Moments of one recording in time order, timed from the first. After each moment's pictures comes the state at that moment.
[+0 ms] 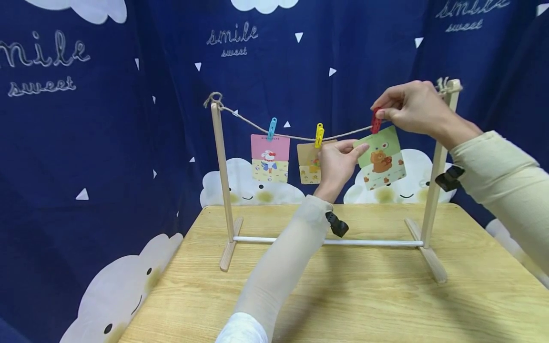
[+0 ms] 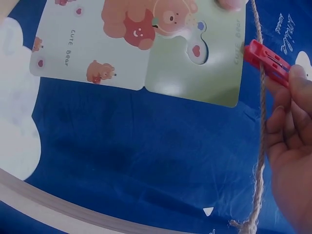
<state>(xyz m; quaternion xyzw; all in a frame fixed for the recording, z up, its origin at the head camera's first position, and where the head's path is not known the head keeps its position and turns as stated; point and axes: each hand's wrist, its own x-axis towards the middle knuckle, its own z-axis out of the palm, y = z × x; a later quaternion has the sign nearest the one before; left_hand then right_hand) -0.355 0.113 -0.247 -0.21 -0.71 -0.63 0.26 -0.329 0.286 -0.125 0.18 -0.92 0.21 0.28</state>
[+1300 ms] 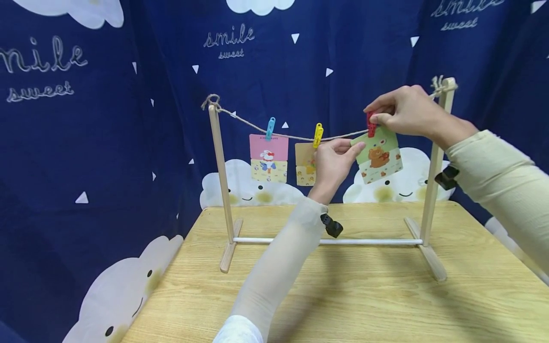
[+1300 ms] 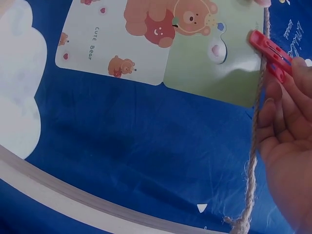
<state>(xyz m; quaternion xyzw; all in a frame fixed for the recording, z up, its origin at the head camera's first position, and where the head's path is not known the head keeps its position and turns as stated) -0.350 0.101 -0.247 -0.23 -0.72 -0.60 0.26 -0.326 0.286 -0.125 0.19 -0.94 0.17 0.23</state>
